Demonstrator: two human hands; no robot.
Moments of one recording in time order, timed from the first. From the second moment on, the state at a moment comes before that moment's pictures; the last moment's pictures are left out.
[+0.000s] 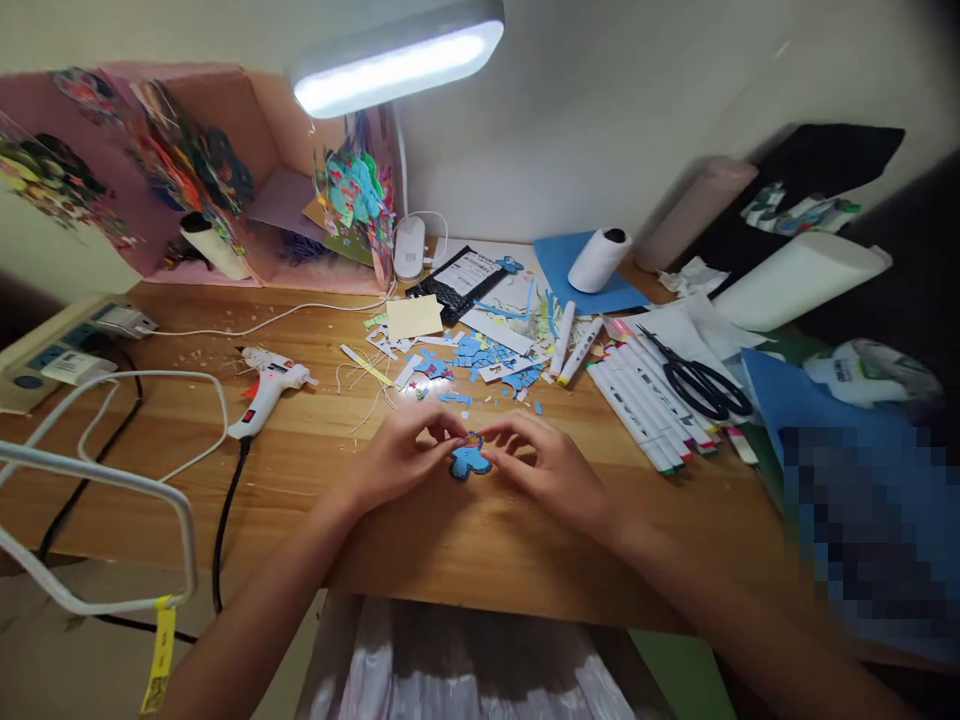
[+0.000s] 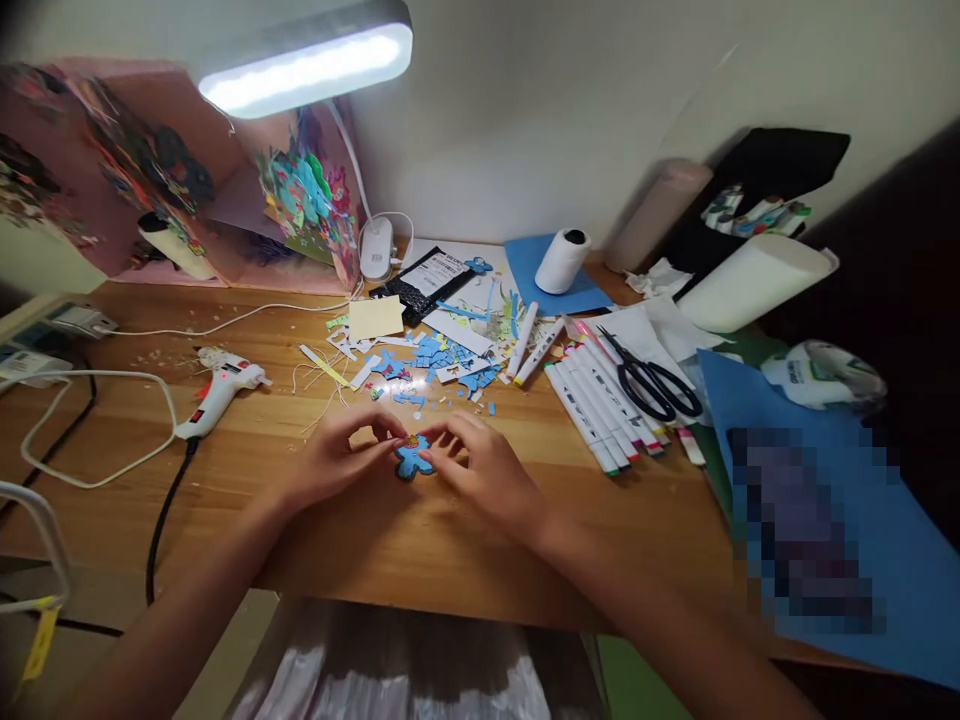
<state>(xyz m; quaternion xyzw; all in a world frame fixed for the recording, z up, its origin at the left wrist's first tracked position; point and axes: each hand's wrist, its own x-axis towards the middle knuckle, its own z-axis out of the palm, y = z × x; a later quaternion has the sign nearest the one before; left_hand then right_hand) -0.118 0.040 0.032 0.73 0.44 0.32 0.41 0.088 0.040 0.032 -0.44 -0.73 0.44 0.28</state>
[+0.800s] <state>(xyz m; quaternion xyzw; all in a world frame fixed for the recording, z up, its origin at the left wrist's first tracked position) -0.119 0.042 0.020 0.82 0.49 0.17 0.26 0.076 0.058 0.013 -0.50 -0.71 0.45 0.22</state>
